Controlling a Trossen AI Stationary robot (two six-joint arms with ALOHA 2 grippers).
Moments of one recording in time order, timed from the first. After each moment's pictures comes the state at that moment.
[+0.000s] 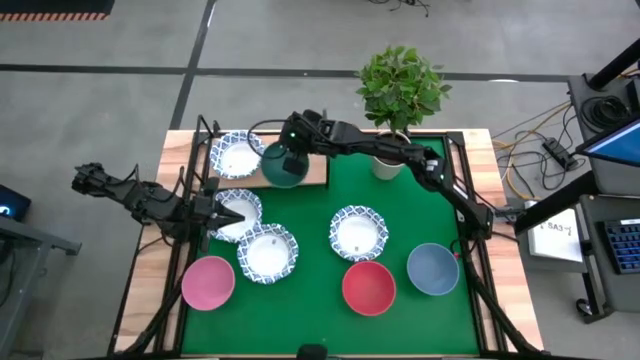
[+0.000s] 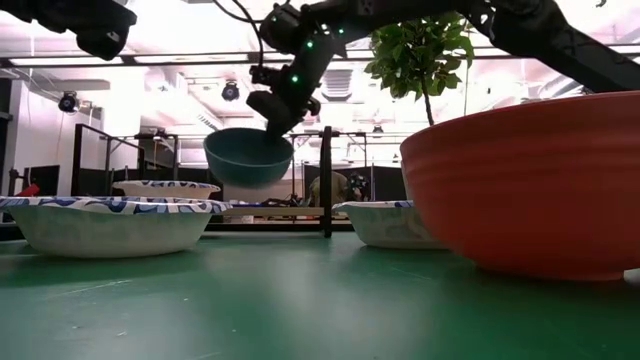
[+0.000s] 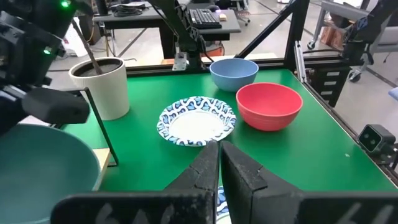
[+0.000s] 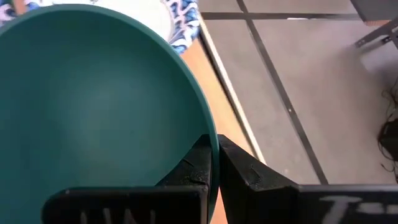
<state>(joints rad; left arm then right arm) -0.40 0.39 0.54 -0.42 -0.38 -0.07 -0.31 2.34 2.35 -0.78 0.29 -0.18</state>
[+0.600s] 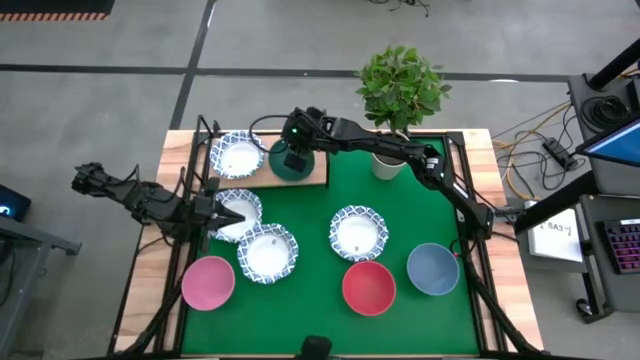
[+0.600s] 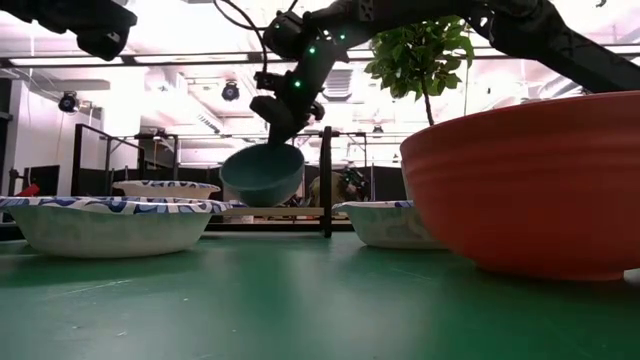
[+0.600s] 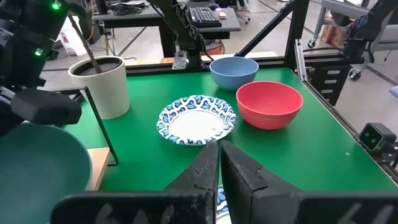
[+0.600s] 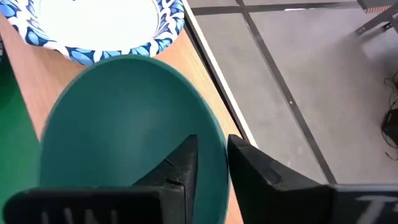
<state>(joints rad) -0.40 0.40 0.54 -0.41 -0.38 -0.07 -0.34 2.34 2.34 -0.78 0.29 -0.15</state>
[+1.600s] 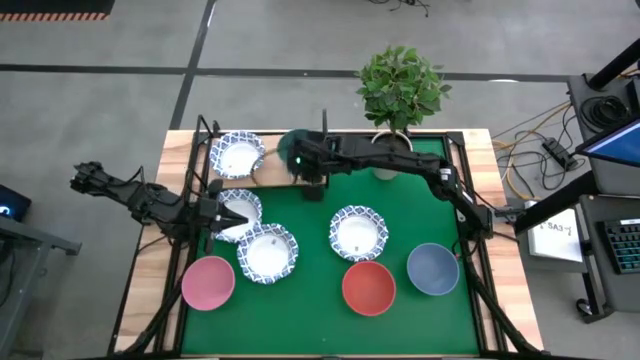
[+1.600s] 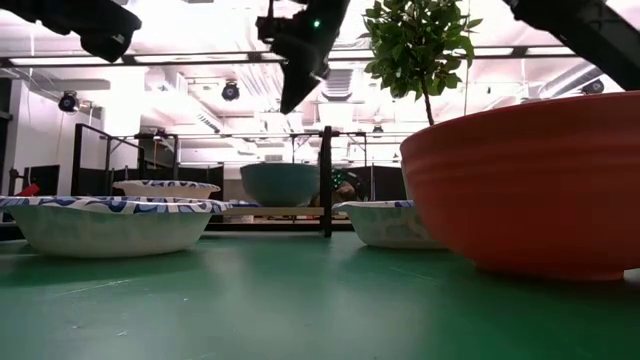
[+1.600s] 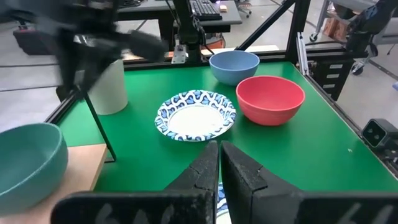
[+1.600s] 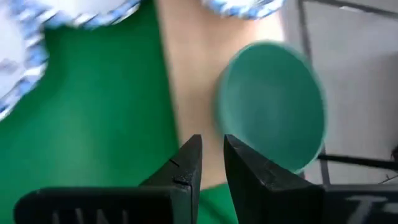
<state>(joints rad) -0.40 0.45 0.54 -0.39 -0.38 -0.08 -0.15 2.22 2.35 -1.15 0.25 -0.19</state>
